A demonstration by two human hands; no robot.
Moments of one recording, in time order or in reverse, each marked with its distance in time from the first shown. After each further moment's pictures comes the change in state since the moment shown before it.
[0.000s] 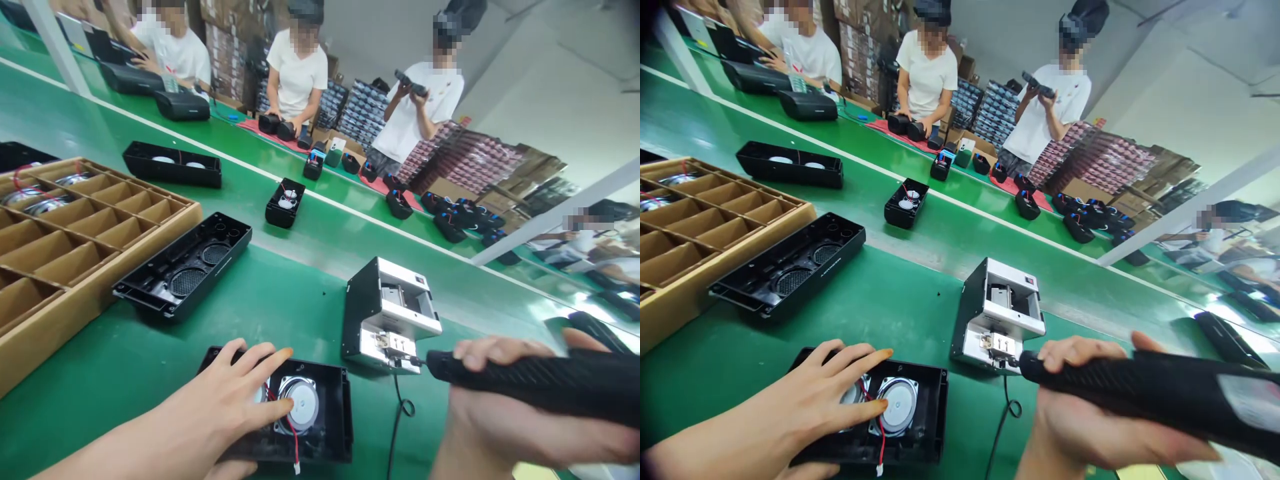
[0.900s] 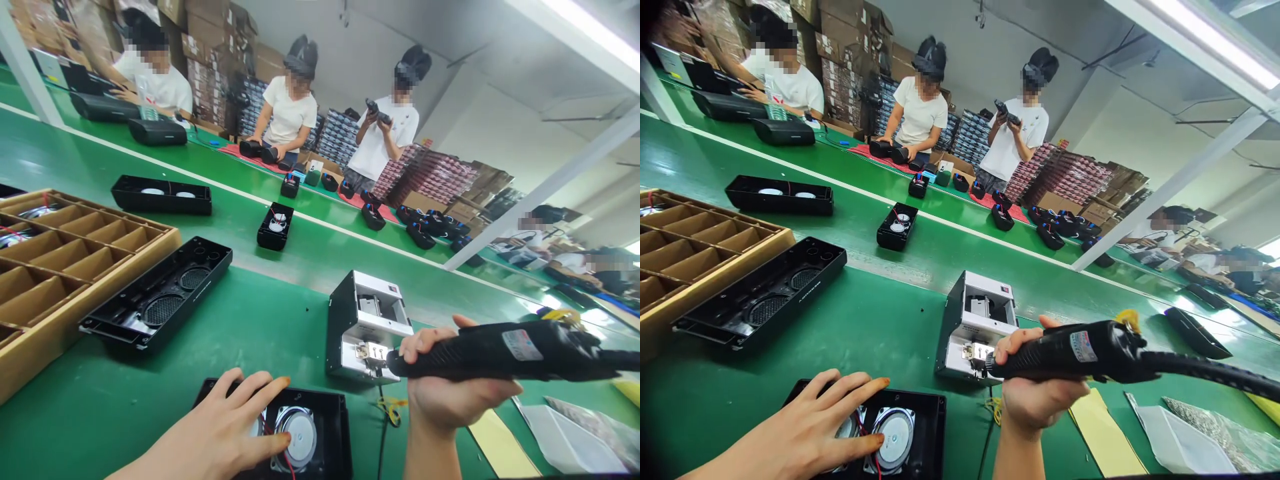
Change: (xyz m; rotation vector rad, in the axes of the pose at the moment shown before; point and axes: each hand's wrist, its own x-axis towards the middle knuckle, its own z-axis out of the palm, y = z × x) left_hand 0.023 0.010 0.038 0.179 0.217 0.023; right_hand -0.011 0.017 0.020 -0.011 -0.104 -0.026
